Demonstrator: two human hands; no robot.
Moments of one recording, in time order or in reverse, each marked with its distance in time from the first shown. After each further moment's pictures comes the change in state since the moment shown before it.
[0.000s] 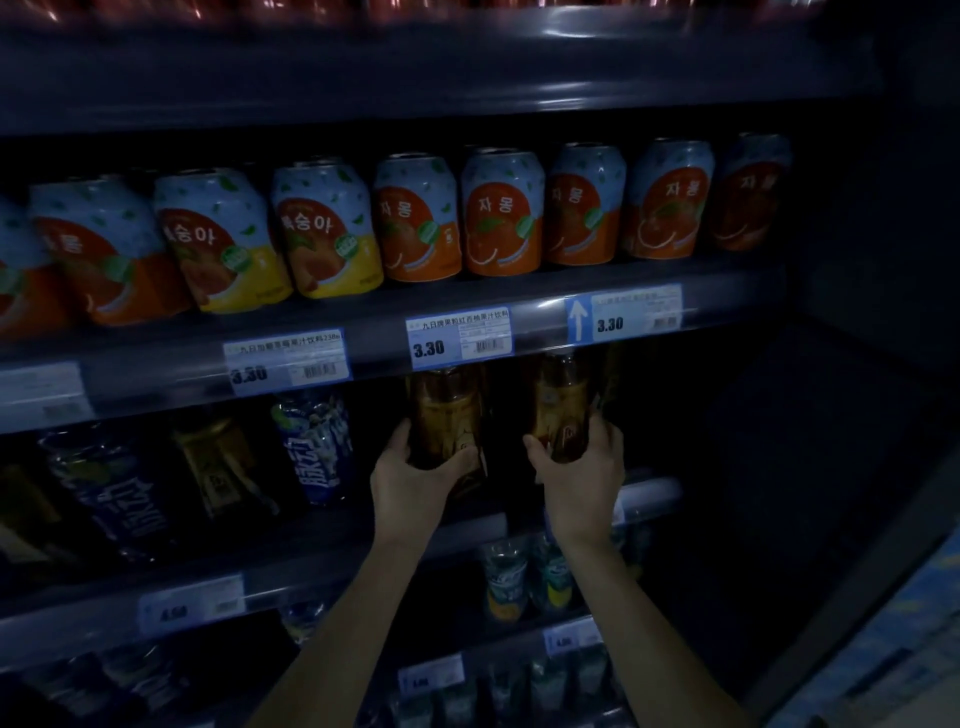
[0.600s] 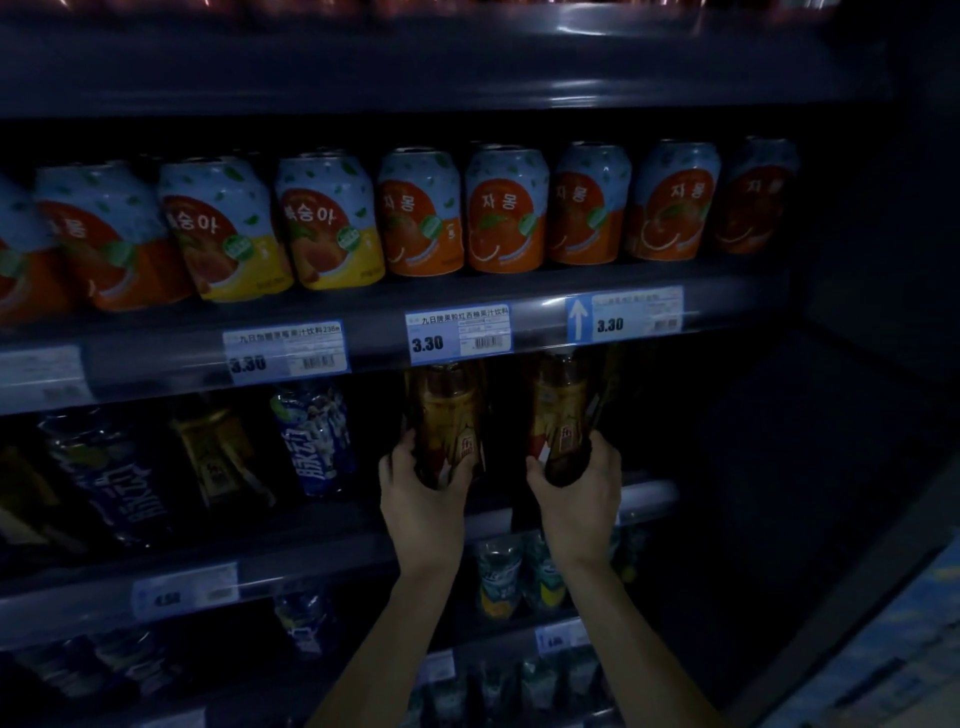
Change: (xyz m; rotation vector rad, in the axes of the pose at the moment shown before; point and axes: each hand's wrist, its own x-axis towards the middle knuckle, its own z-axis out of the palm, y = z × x) left_hand -0.033 -0.004 0.020 0.136 0.234 0.157; right_hand -0.014 0.025 -0.003 -0.035 -0.020 -0.007
